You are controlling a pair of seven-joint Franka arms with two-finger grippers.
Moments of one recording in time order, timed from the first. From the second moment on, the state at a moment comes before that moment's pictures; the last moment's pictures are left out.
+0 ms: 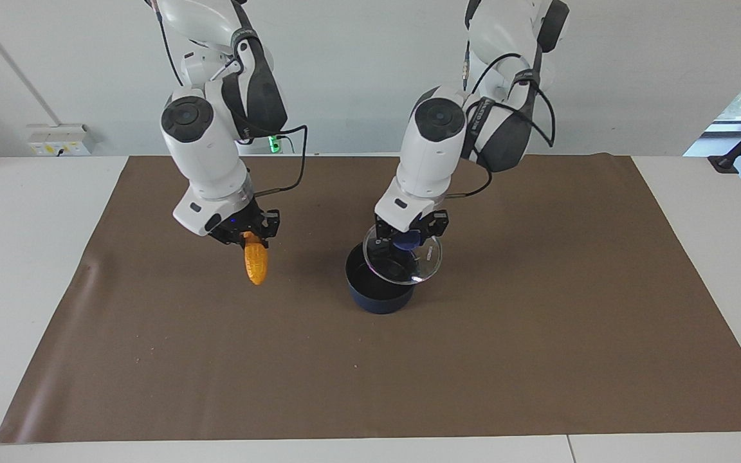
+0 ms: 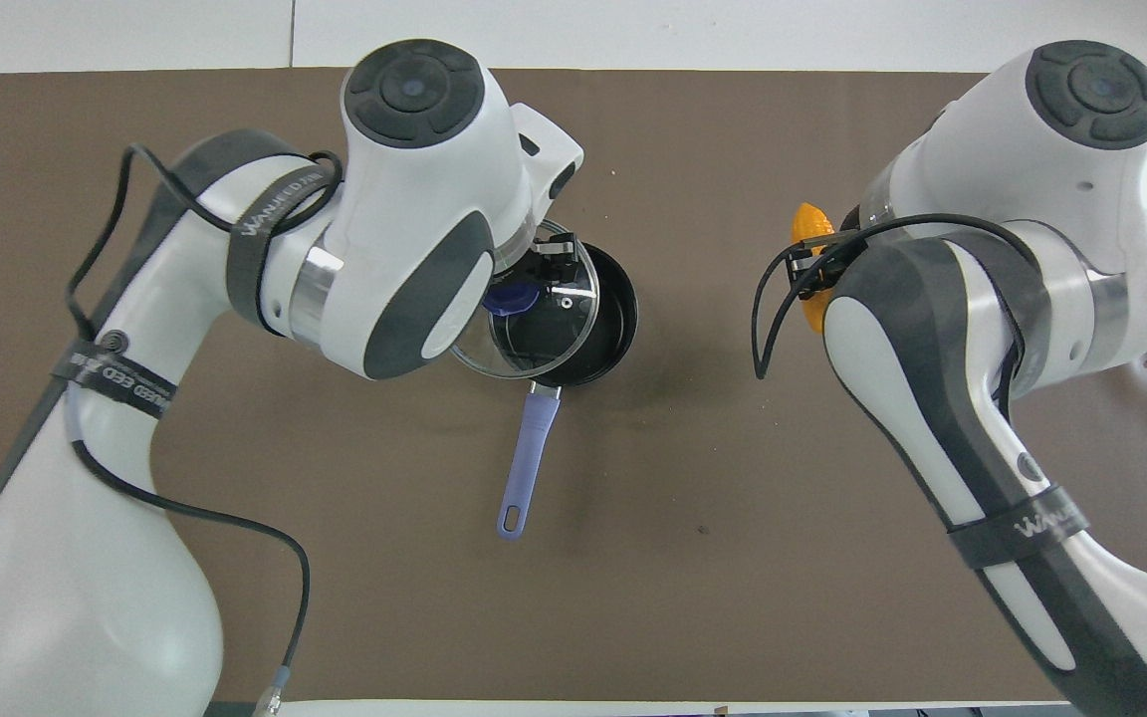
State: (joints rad) left arm -0.55 0.43 -0.01 -1.29 -0.07 1.69 -0.56; right arm 0.30 0.22 -0.04 -1.66 0.06 1.87 0.13
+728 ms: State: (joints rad) left arm 0.04 0.34 0.01 -1.44 -0.07 1.69 0.16; right arm 0.65 0.54 -0.03 -1.39 0.01 1.95 0.55
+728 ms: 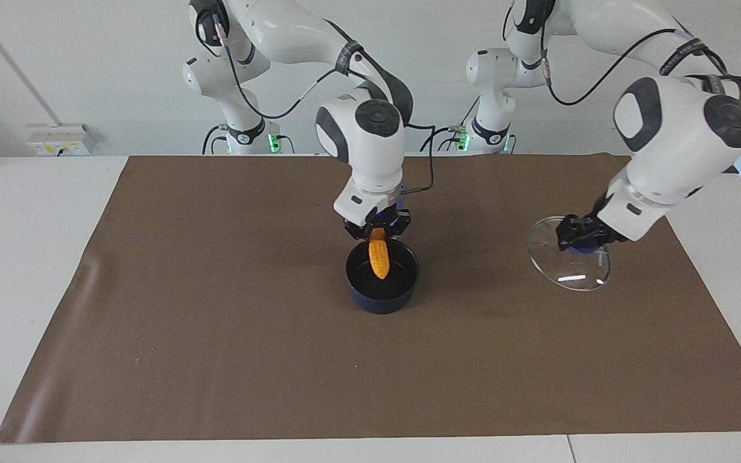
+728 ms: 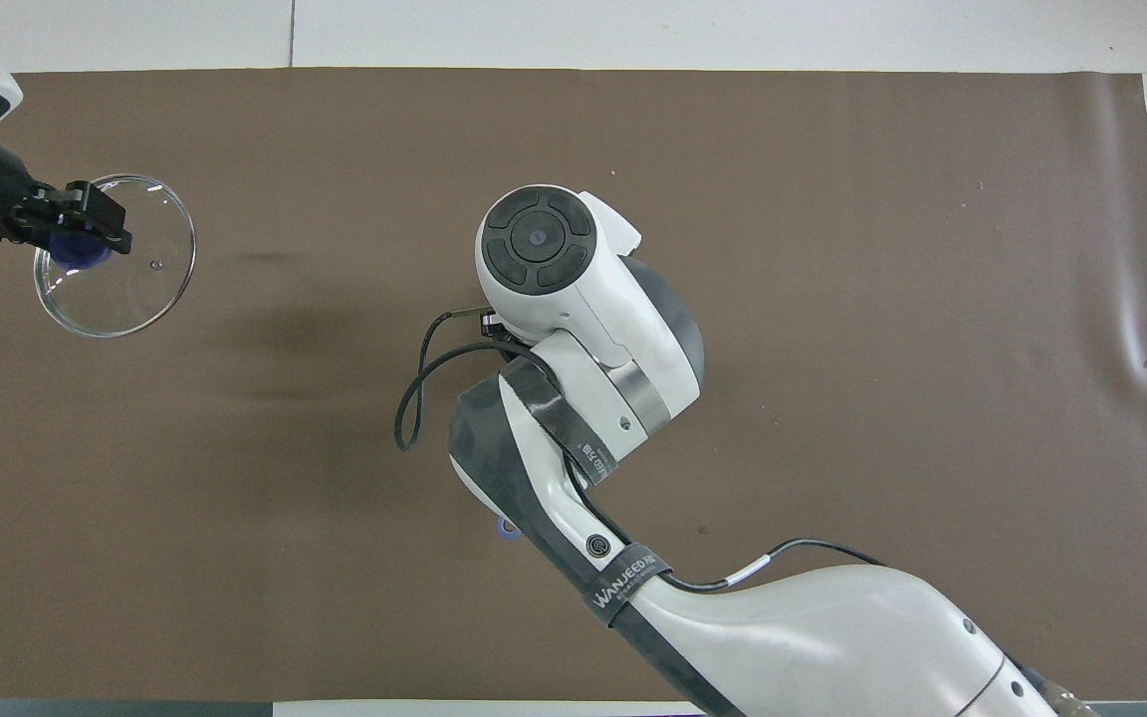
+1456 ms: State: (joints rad) left arm 0.09 0.29 0.00 -1.89 -0.02 2.15 0.29; right arm 0.64 0.54 -0.03 -1.49 0.01 2.08 0.55
